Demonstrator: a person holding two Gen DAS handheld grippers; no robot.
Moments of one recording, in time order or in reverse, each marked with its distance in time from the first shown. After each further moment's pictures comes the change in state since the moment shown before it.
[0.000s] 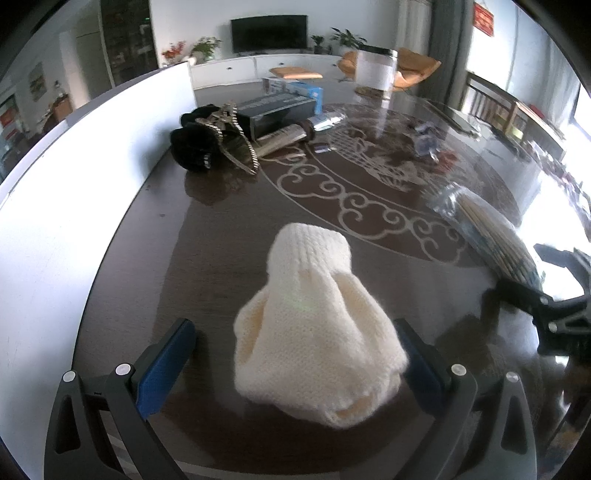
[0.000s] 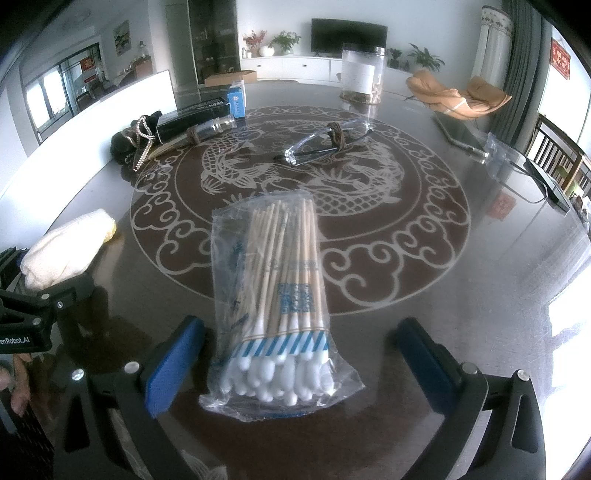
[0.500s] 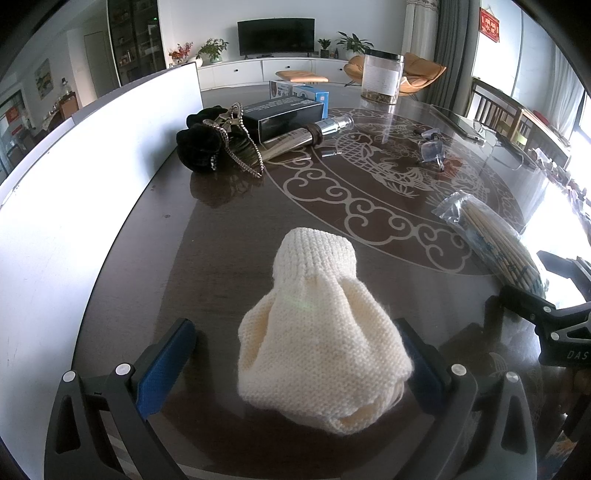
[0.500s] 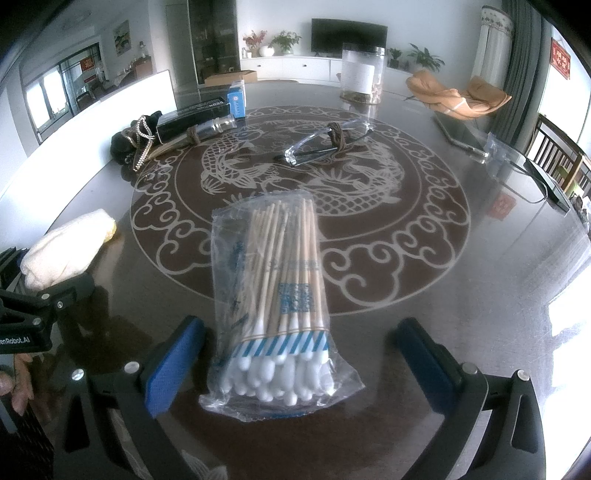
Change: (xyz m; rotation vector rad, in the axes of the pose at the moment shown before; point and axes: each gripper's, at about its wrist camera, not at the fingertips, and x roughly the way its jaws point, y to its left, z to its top) left arm 0.002 0.002 0.002 -0.034 -0.020 0.023; right arm -0.001 -0.001 -0.002 0.008 -0.018 -0.003
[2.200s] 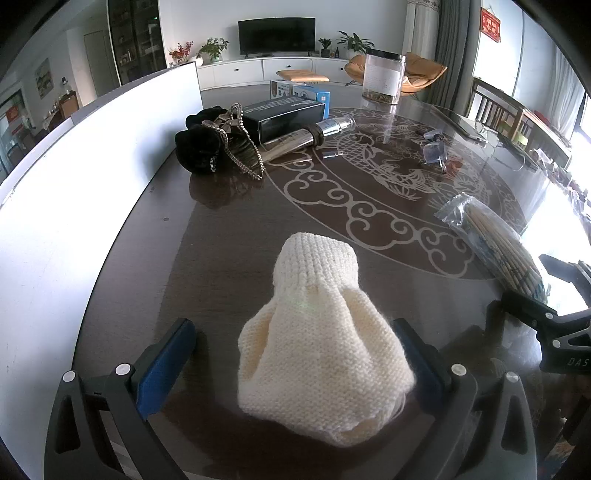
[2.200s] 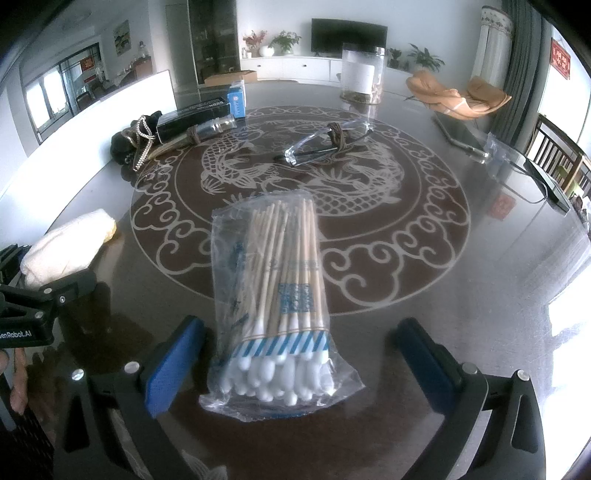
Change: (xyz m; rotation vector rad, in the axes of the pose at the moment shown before) left arm 0.001 0.001 0.003 0.001 0.005 -0.003; right arm 0.000 0.000 0.000 0.000 0.000 0.000
